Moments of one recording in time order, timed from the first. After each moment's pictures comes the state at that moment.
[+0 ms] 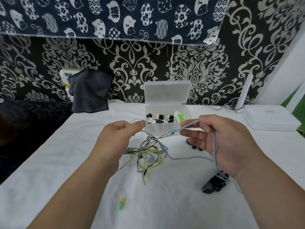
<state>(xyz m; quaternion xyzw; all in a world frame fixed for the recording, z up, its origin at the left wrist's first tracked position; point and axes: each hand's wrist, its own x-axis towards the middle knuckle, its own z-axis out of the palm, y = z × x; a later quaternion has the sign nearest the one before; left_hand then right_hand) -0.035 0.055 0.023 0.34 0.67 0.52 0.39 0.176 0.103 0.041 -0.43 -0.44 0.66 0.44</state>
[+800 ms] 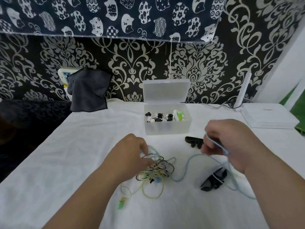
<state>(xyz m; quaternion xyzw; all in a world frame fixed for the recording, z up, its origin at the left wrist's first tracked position) -0.031 0.053 -0.014 0.64 0.73 0.15 0.19 0.196 0.108 0.043 -0.56 -0.49 0.56 0.36</state>
